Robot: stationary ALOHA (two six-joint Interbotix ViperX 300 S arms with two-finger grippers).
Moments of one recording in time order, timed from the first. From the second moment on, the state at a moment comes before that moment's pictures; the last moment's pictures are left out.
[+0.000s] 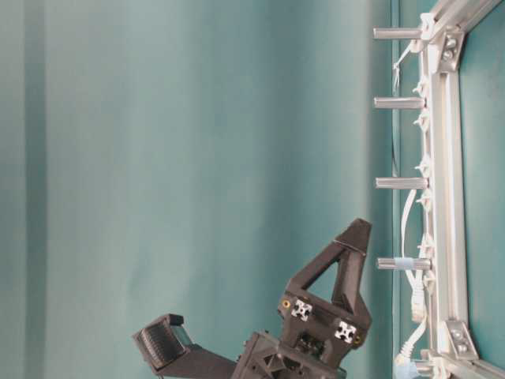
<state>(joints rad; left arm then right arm) 0.20 -0.03 0.85 -0.06 -0.45 0.00 0.40 -0.21 1.19 0.60 -0.50 -0.28</state>
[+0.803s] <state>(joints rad) -0.11 -0.02 0.82 -0.06 -0.26 -0.23 0.40 -0.21 1.19 0.60 -0.50 -0.28</state>
